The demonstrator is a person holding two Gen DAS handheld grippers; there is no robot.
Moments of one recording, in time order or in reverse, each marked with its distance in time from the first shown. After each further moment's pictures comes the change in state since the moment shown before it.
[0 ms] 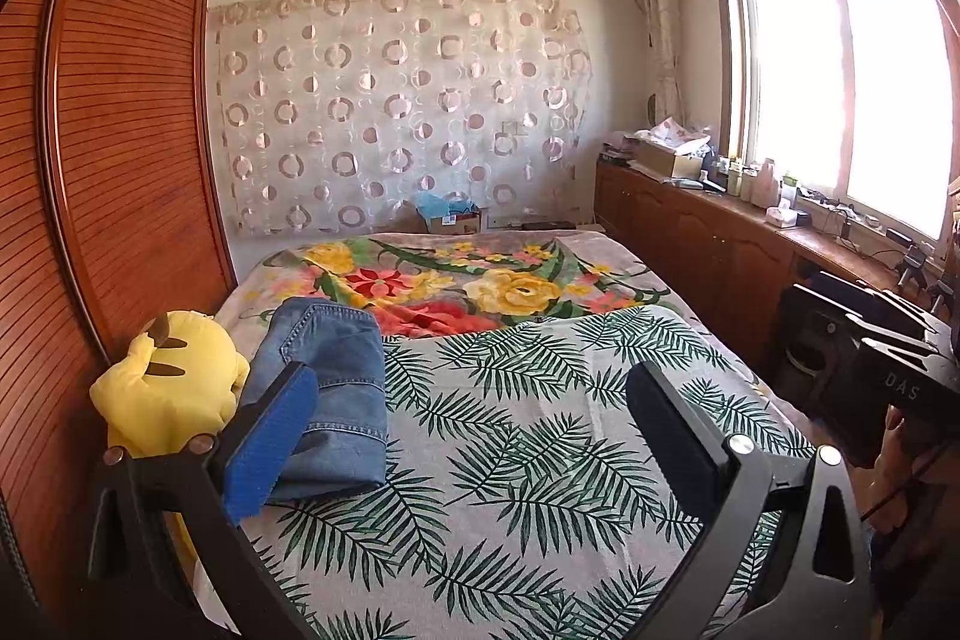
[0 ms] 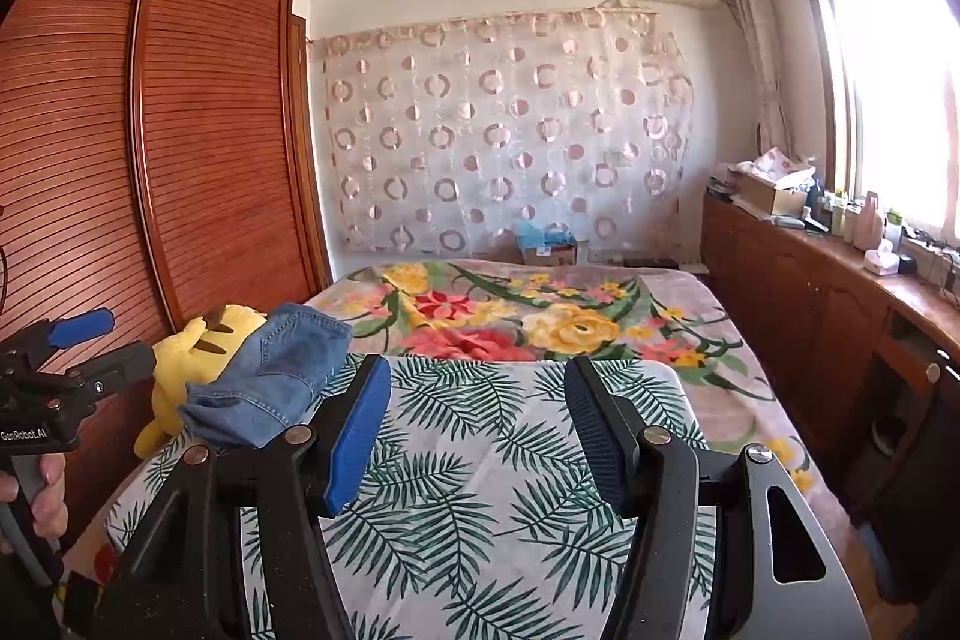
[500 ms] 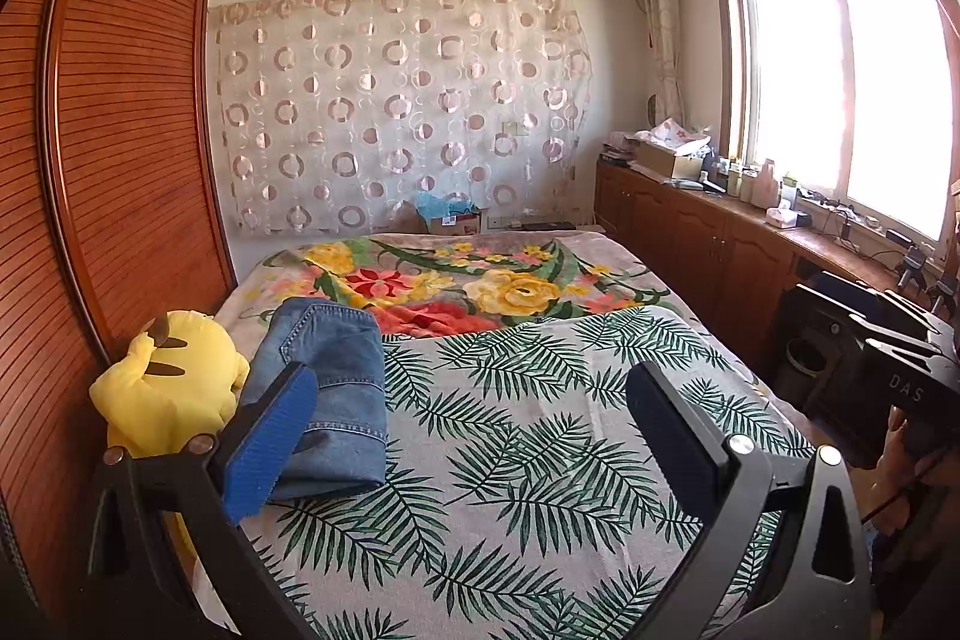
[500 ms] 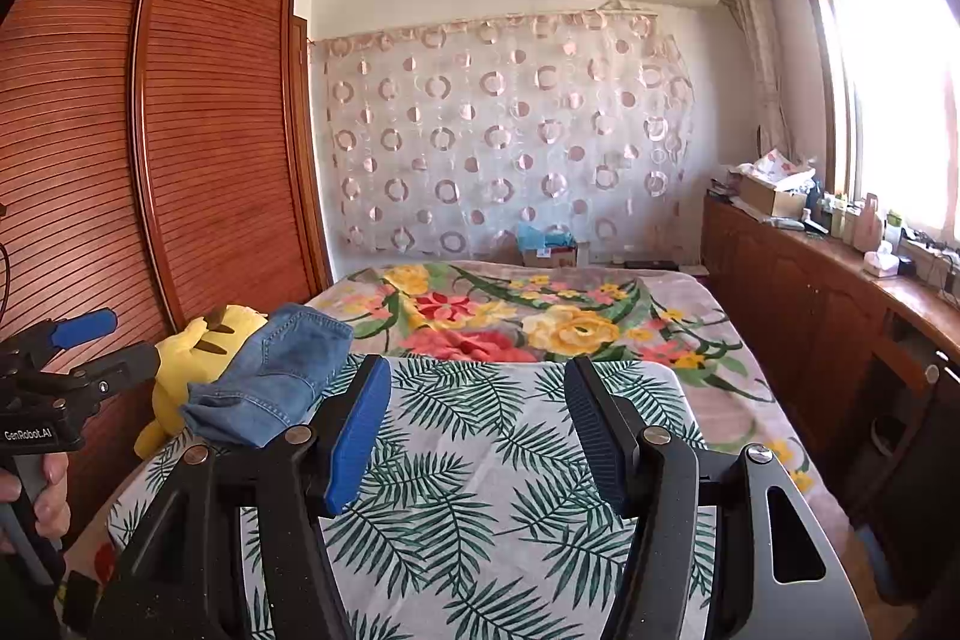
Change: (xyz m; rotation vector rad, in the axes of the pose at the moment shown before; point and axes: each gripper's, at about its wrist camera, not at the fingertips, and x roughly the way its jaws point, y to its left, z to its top) left arm 0.001 0.000 0.001 -0.001 -0.001 -0.003; right arm -0.003 -0.002 0.002 -0.004 -0.002 0.003
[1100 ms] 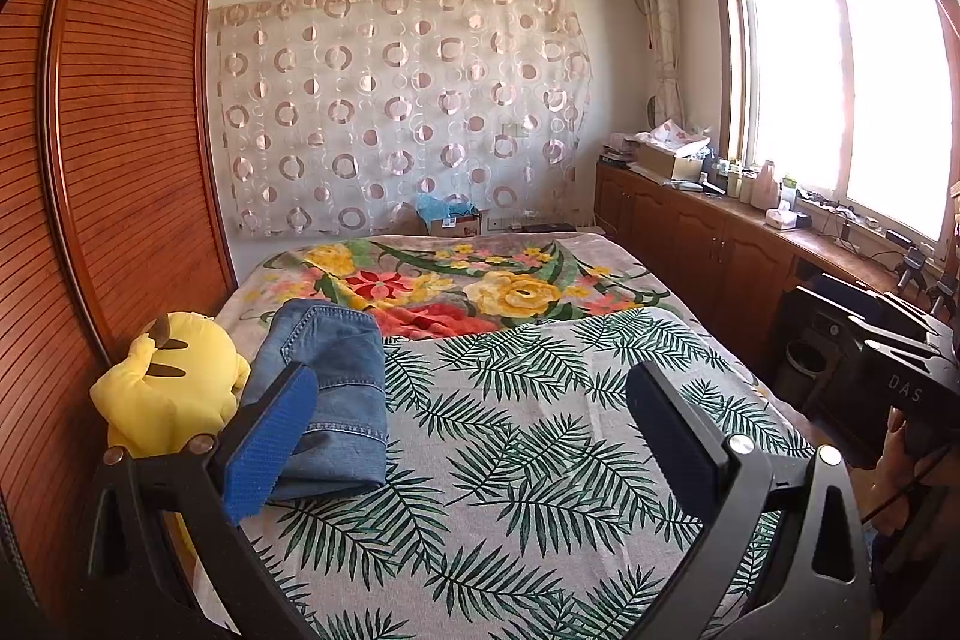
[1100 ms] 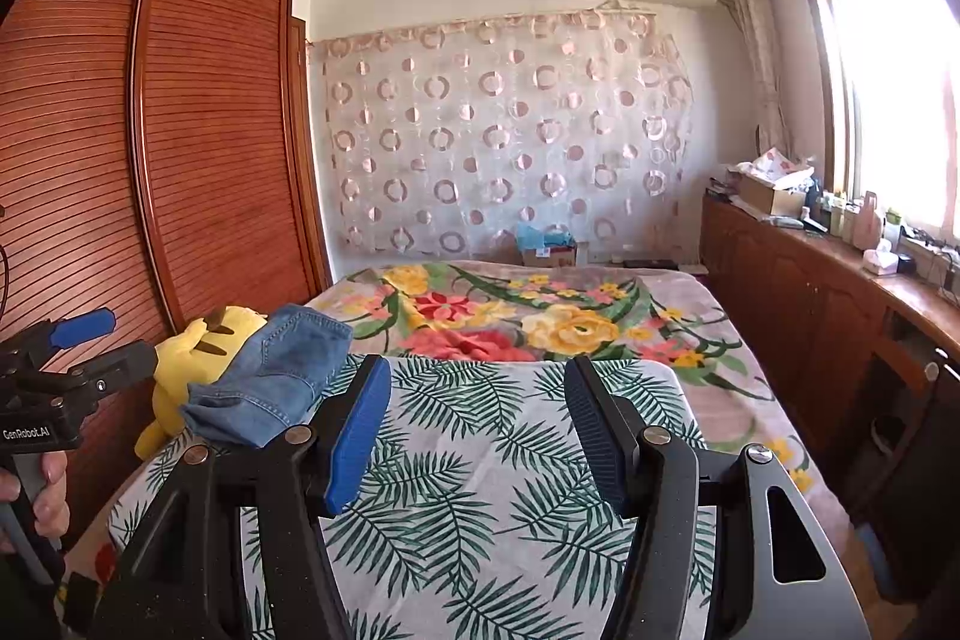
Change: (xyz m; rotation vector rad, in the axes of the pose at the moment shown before) left arm 0.000 -0.001 0.001 -0.001 -0.002 0.004; right arm -0.001 0.000 0.000 0.000 0.000 -0.001
